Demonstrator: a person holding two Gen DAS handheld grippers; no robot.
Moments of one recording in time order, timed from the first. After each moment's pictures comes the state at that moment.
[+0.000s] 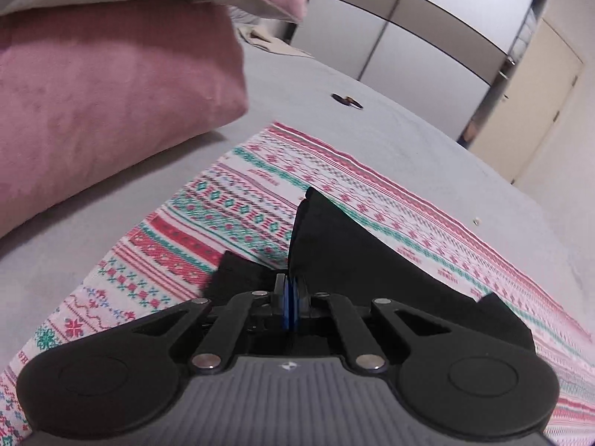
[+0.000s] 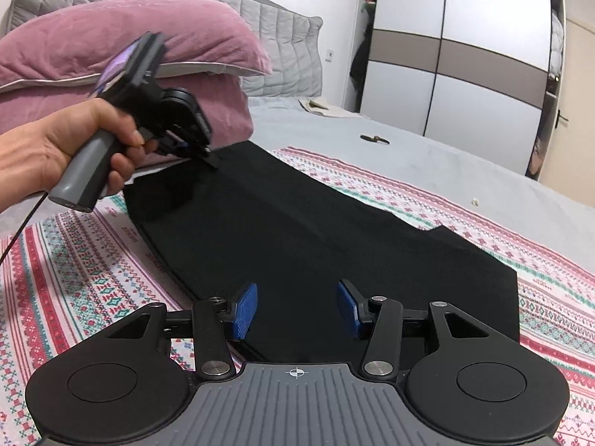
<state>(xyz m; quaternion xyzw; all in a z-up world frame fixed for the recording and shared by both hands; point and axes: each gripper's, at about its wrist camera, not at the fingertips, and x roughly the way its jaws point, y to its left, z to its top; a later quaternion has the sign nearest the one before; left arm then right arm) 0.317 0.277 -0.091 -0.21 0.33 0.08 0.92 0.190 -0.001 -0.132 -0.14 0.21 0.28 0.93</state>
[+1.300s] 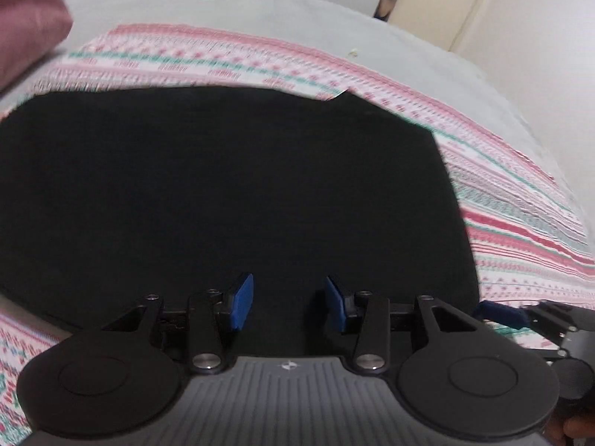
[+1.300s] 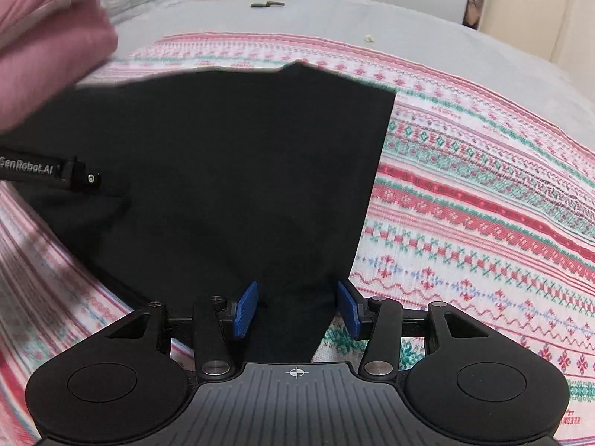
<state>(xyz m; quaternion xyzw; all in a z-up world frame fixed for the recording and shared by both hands) 0.274 0.083 -0.130 -0.11 0.45 -0.05 0.88 0.260 -0.124 -0.164 -0.10 0.42 0.16 0.89</state>
